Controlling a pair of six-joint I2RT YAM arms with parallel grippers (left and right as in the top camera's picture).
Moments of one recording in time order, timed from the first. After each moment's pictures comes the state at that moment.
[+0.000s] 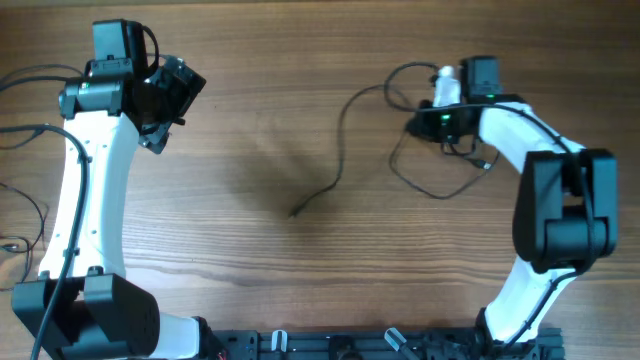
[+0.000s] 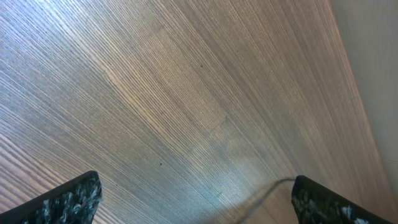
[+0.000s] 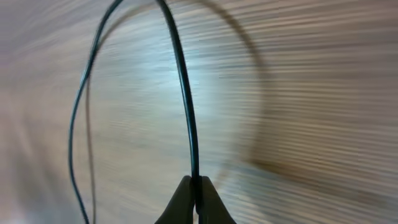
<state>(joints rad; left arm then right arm) 0.07 1.62 1.51 -0.99 0.07 -0.87 0.06 2.01 1.25 -0.42 -0.51 0.20</state>
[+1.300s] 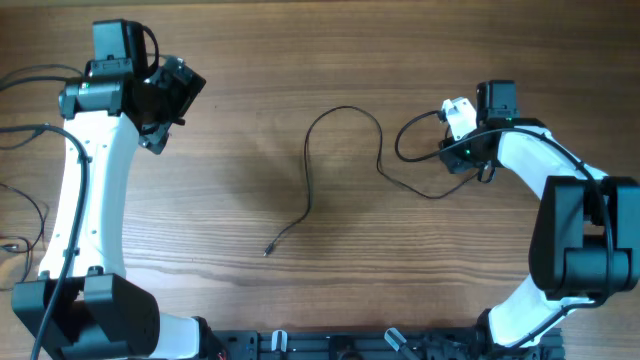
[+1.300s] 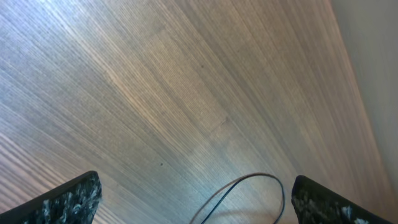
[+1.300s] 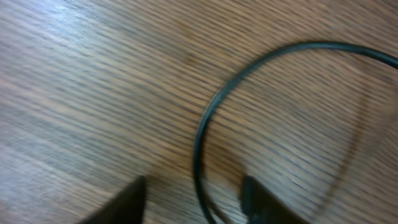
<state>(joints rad) 0.07 1.62 1.51 -1.00 0.07 -0.87 -0.02 1.86 1.05 -0.46 -0.10 -0.43</state>
